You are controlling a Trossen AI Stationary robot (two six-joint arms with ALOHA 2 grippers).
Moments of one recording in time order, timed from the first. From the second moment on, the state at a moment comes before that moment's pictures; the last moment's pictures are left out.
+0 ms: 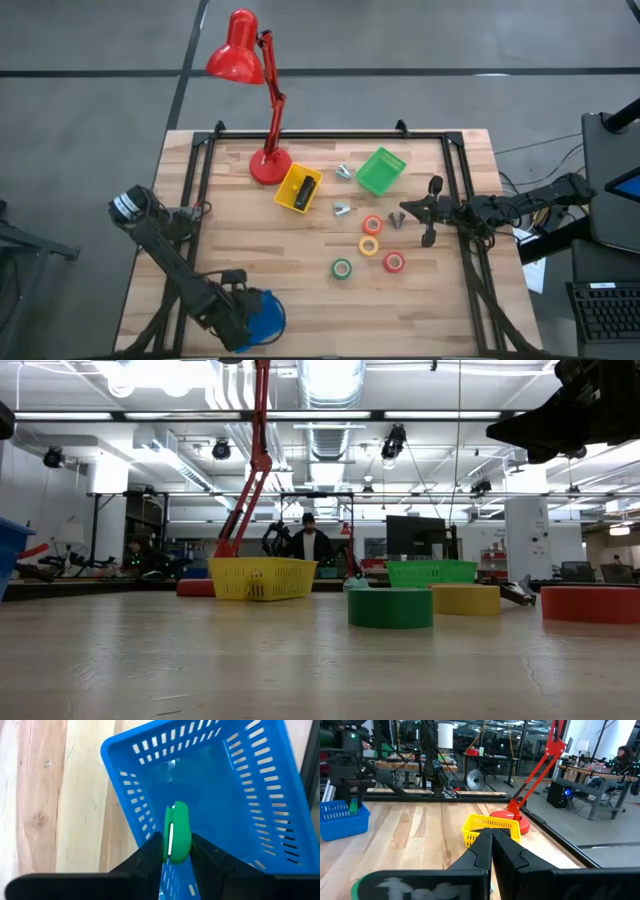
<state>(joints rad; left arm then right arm) -0.87 1.65 1.15 -0.83 -0.17 -1.02 0.27 0.38 0.12 0.24 0.50 -0.06</state>
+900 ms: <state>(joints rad) -0.84 1.63 1.15 -0.91 -0.47 -0.75 0.27 0.38 0.12 0.24 0.50 -0.05</state>
